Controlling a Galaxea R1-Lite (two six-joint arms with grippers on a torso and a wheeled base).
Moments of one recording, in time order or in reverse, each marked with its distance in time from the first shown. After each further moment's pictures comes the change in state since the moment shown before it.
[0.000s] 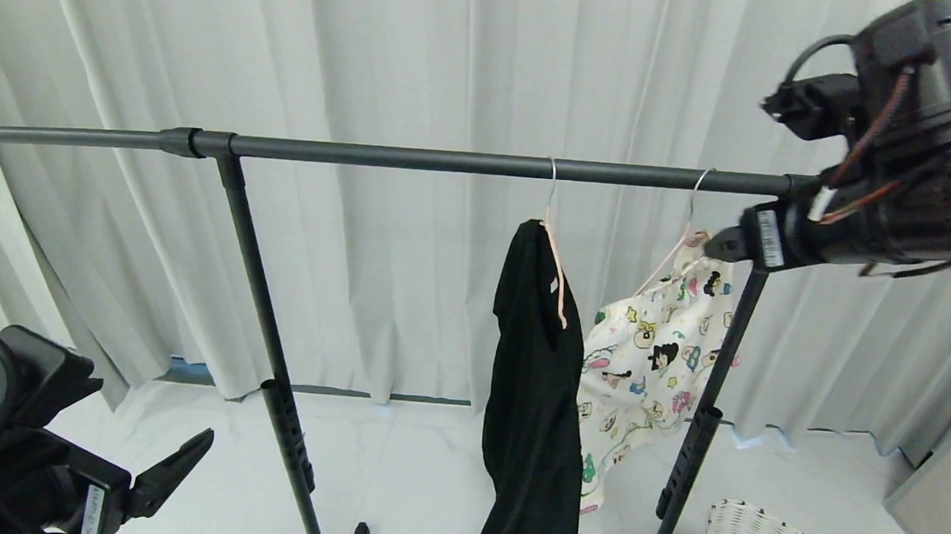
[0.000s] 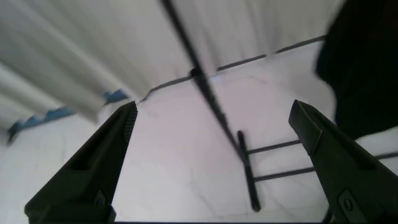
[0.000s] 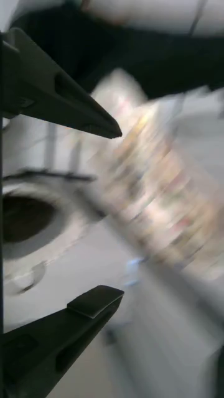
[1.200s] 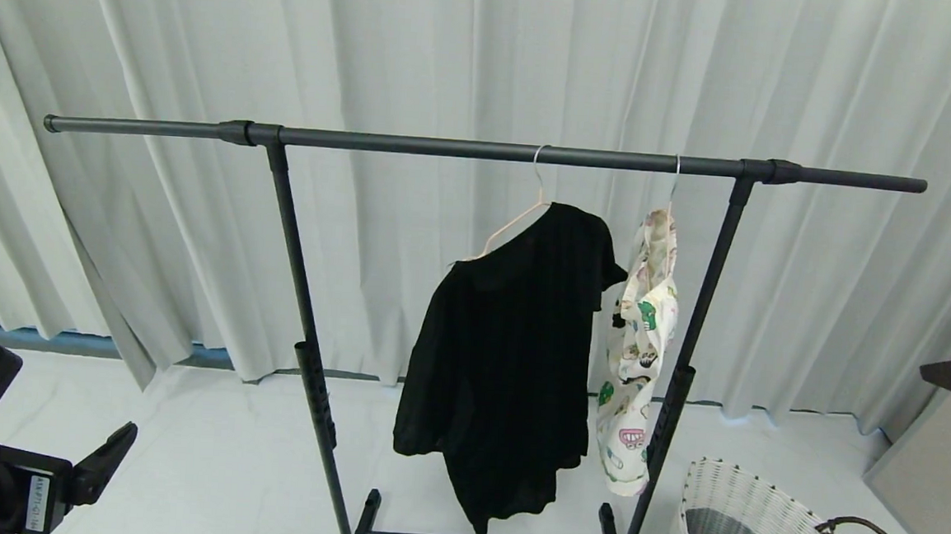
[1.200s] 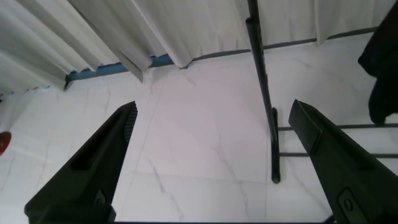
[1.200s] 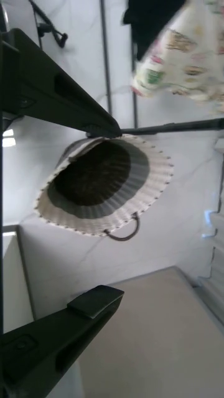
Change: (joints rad) left arm 0.157 -0.043 0.029 0.000 0.126 -0.001; right arm -0.366 -0.402 0.518 -0.039 0.097 -0.084
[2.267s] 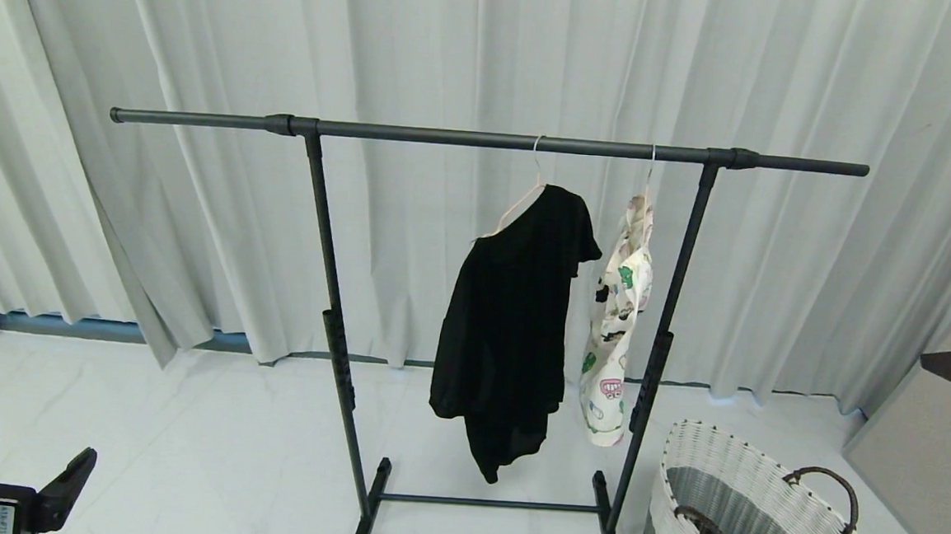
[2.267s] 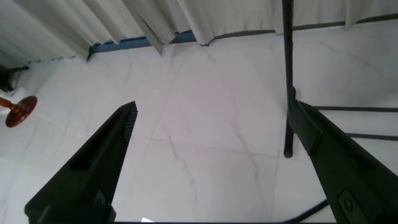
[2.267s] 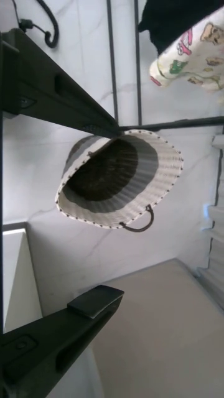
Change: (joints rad) left arm 0.114 -0.056 0.067 0.000 0.003 0.001; right arm -0.021 -0.014 0.050 -0.109 0.004 -0.028
